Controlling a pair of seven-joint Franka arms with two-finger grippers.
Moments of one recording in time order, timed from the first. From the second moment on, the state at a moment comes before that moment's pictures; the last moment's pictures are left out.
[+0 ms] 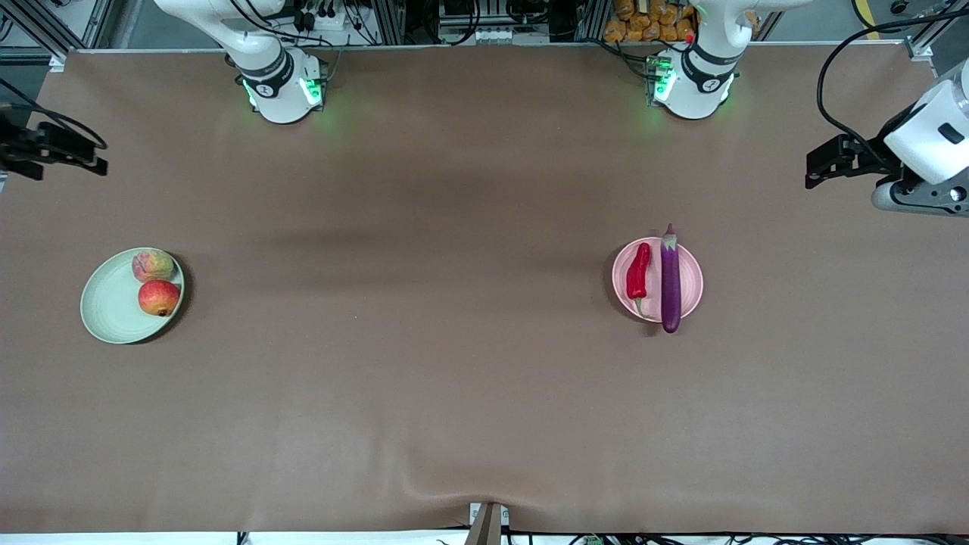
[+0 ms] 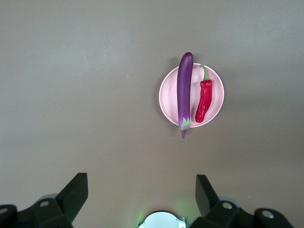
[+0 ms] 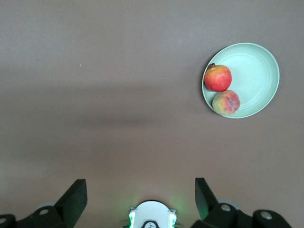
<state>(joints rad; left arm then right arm) -0.03 0.03 -0.07 -1.50 0.02 1.42 0.04 0.01 0.01 -0.08 -1.49 0.06 1.33 -0.06</state>
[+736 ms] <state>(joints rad) -0.03 0.03 -0.07 -1.50 0.02 1.44 0.04 0.00 0.01 -0.08 -1.41 0.02 1.28 -0.02</state>
